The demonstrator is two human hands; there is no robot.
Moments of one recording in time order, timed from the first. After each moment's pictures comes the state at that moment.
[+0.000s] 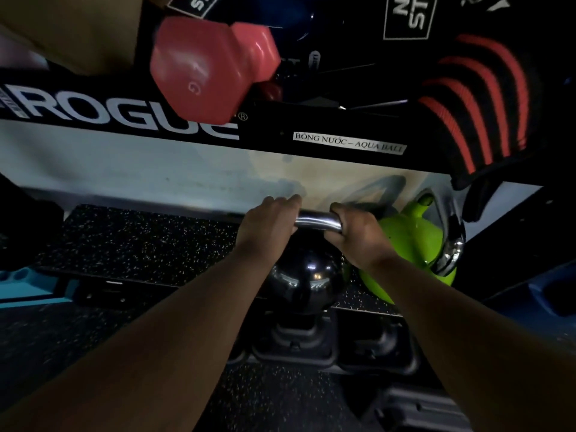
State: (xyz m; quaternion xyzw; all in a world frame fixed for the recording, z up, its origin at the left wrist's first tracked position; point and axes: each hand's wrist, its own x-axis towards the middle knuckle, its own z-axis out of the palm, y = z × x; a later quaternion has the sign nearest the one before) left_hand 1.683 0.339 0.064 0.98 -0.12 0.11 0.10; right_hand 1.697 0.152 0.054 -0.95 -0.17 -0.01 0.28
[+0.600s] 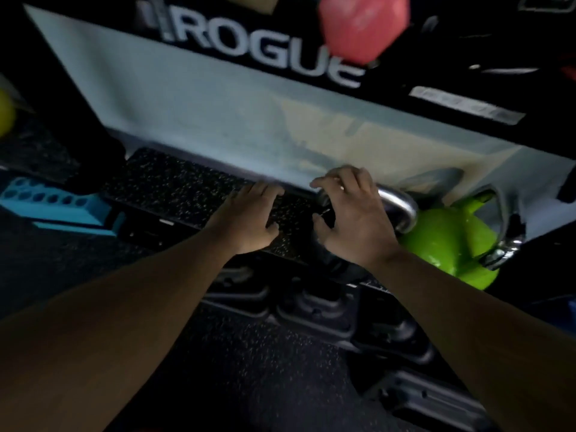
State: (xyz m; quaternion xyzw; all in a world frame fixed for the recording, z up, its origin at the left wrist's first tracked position) left_hand 1.598 0.456 0.044 0.99 -0.05 0.01 0.15; right_hand 1.631 0.247 0.087 -0.94 -0.31 -0.07 0.14
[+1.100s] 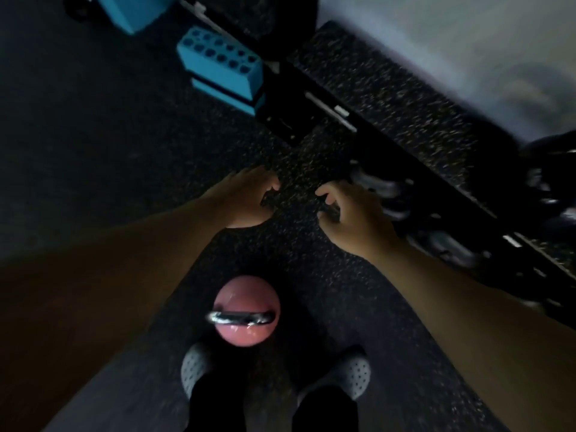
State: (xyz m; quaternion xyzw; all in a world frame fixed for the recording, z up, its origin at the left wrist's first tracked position) left_hand 1.280 0.689 -0.042 0.95 0.14 -0.16 0.23; right_hand 1.394 0.476 -0.021 -0.85 -0.45 0.18 0.20
